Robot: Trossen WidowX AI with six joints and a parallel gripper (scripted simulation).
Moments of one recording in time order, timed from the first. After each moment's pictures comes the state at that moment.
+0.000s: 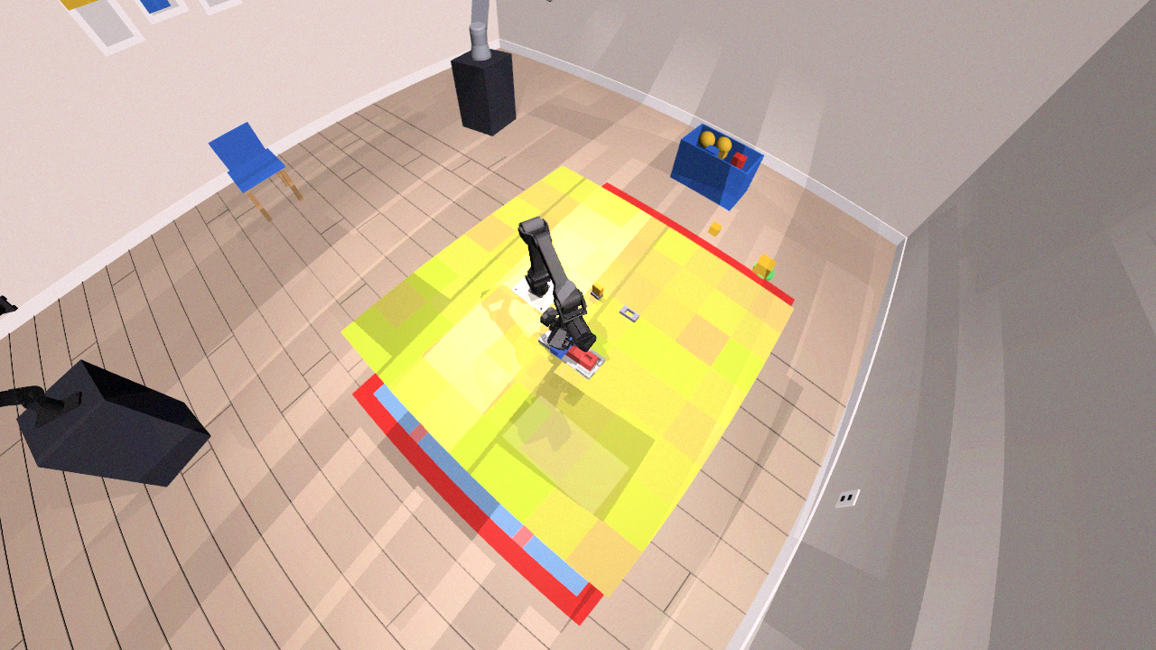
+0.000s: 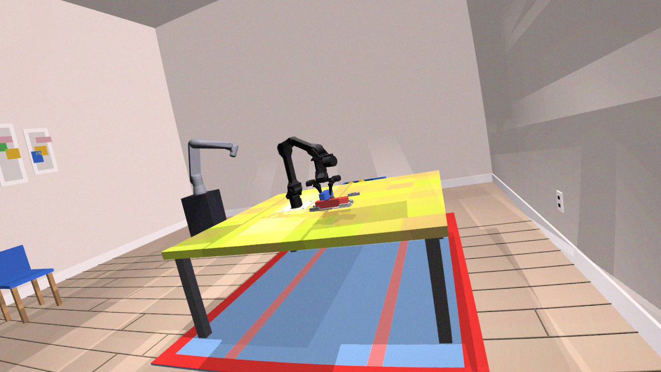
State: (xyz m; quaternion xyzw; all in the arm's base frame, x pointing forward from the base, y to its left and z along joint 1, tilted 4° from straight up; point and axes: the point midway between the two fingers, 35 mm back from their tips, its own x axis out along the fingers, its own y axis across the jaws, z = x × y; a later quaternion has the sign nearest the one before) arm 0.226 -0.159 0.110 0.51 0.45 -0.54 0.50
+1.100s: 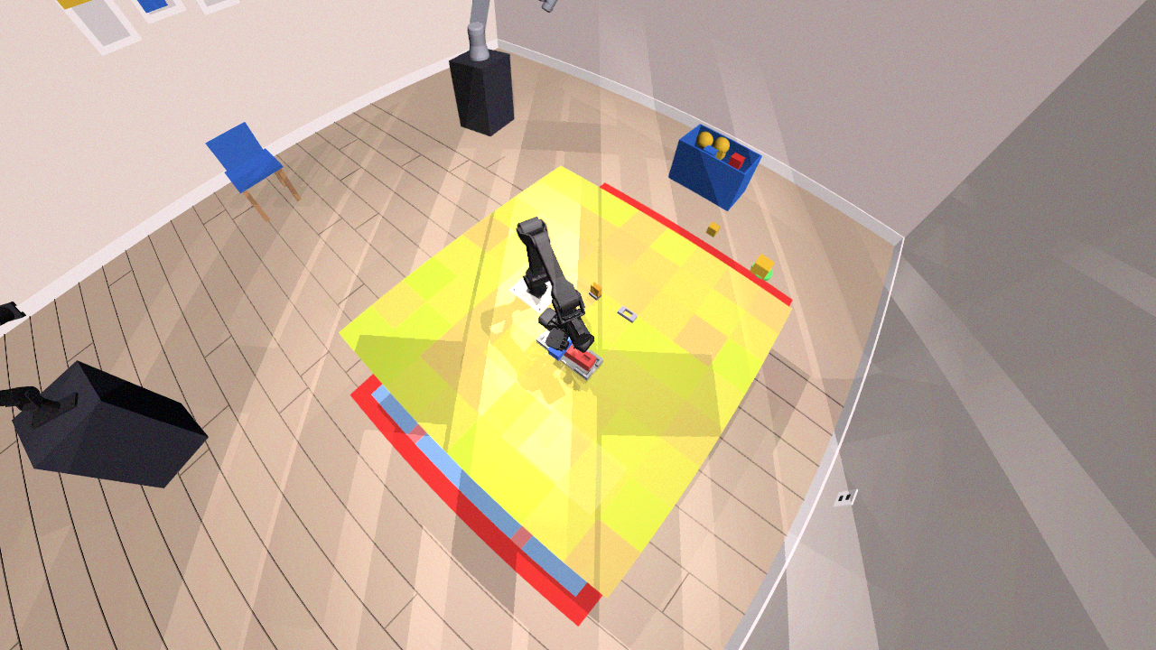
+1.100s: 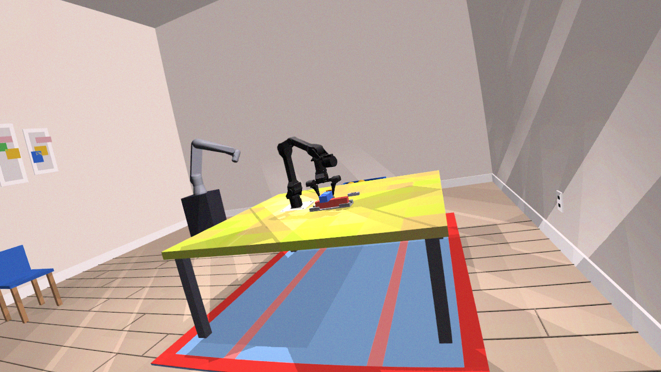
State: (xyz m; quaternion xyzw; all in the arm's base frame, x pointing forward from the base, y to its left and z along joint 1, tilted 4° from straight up) arm 0.226 -0.159 0.108 0.51 0.45 -0.54 0.50
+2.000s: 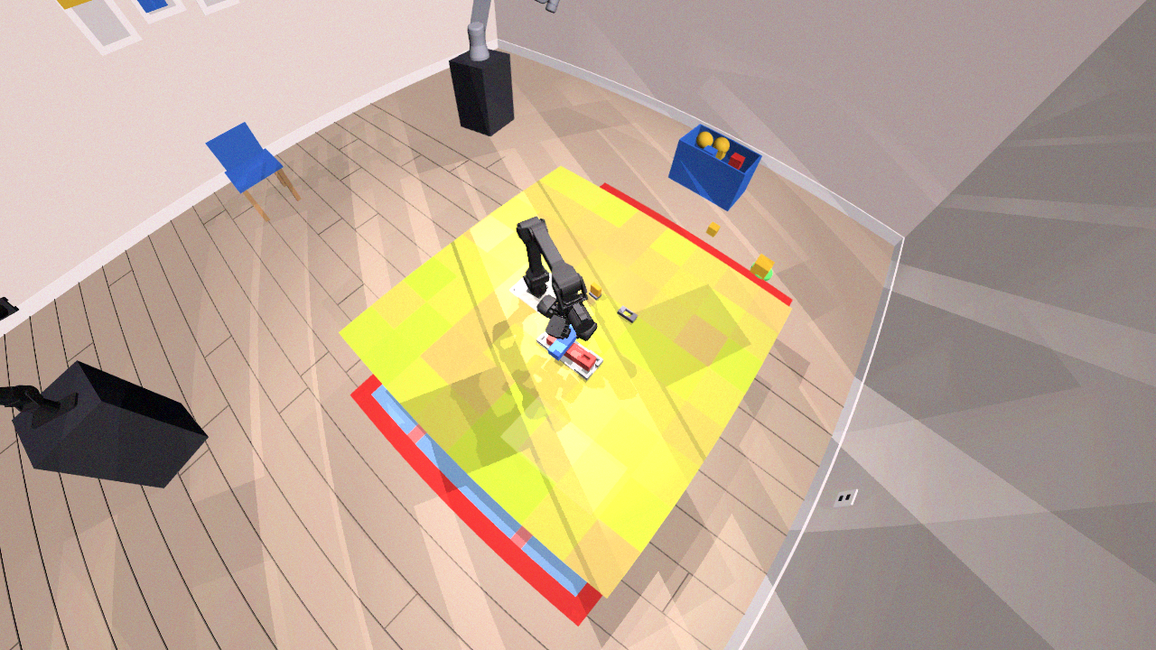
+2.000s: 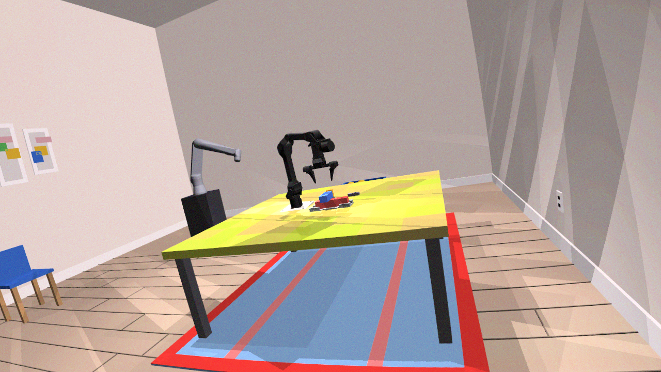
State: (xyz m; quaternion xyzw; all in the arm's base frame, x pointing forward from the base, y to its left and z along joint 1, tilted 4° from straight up) arm 0.226 -0.155 0.189 0.50 0.46 -0.53 0.50
